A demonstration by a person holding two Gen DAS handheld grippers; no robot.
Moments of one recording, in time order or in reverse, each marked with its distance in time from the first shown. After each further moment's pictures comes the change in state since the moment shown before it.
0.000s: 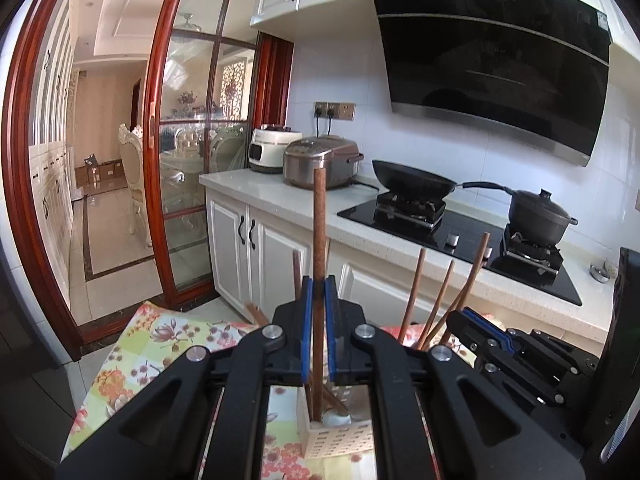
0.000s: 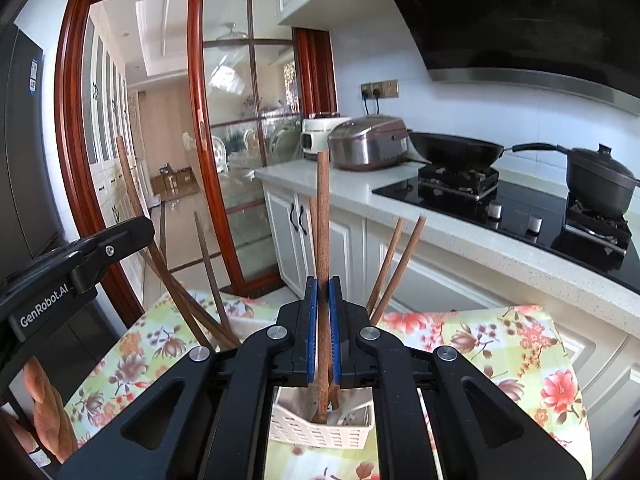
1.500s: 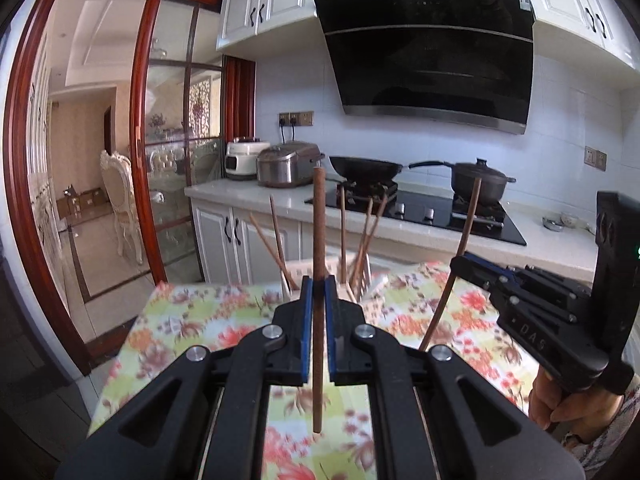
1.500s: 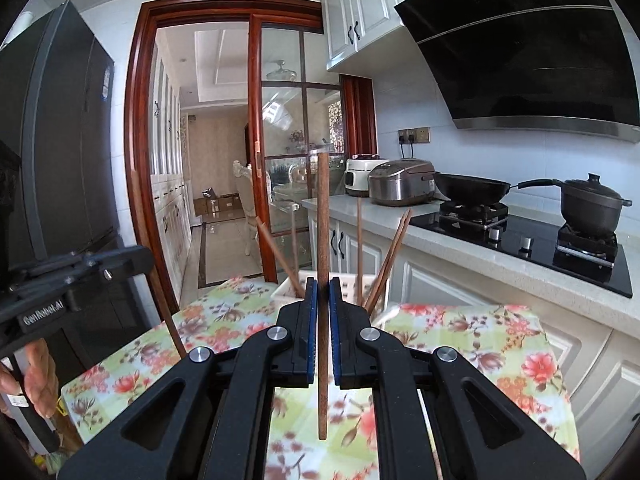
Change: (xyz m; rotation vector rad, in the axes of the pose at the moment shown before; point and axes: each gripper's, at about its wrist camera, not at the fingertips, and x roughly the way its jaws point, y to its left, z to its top) left arm -0.171 -0.018 -0.074 0.124 -0.043 -0.089; right arm -0.153 -0.005 -0.060 -0.086 -0.164 0.142
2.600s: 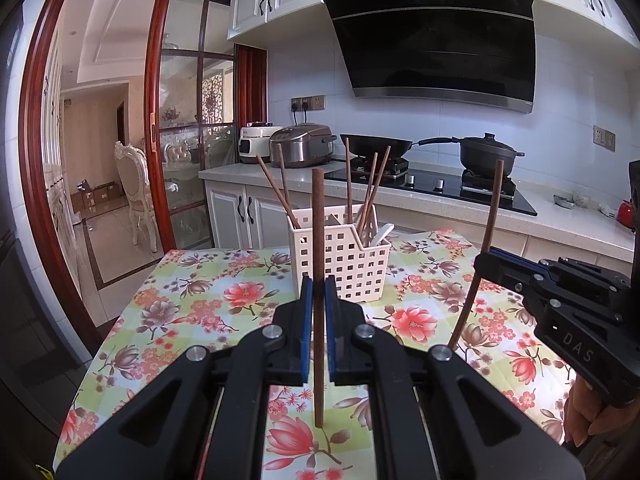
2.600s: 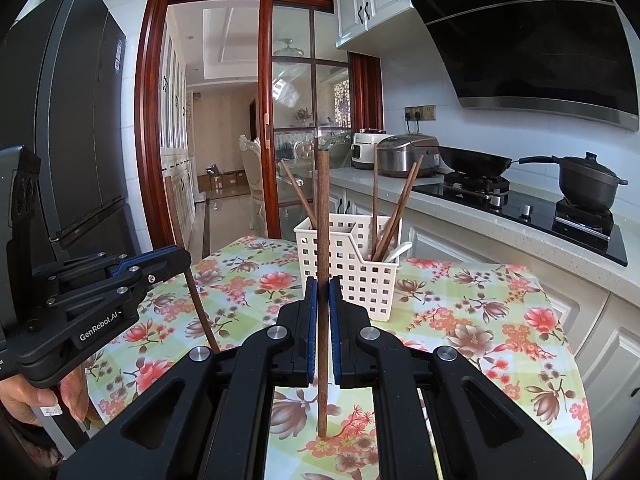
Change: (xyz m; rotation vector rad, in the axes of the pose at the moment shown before) left arm -0.016 -0.017 -0.083 0.007 0.033 0.064; right arm -0.043 0.028 -0.061 -0.026 0.072 0.011
